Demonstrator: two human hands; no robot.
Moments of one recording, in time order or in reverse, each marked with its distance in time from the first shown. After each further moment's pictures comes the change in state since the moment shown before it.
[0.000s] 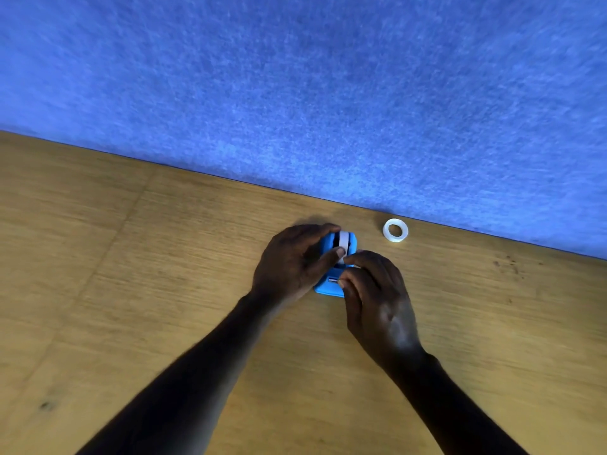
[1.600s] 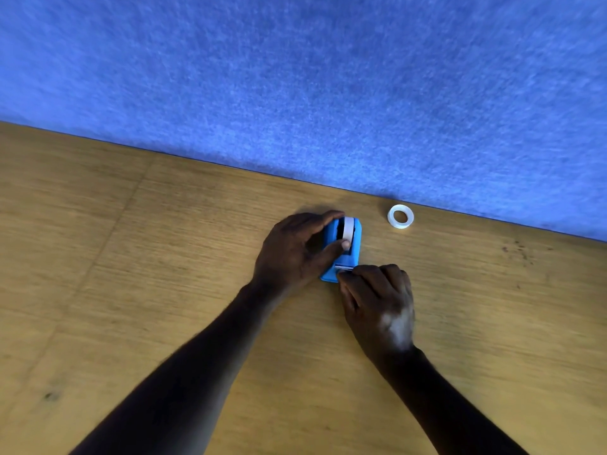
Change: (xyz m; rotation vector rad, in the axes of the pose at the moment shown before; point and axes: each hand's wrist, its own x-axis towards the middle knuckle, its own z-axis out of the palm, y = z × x) left_hand -0.003 0.002 -0.002 0.058 -0.011 -0.013; right_hand -0.022 0.002 0.018 -0.168 0.207 -0.072
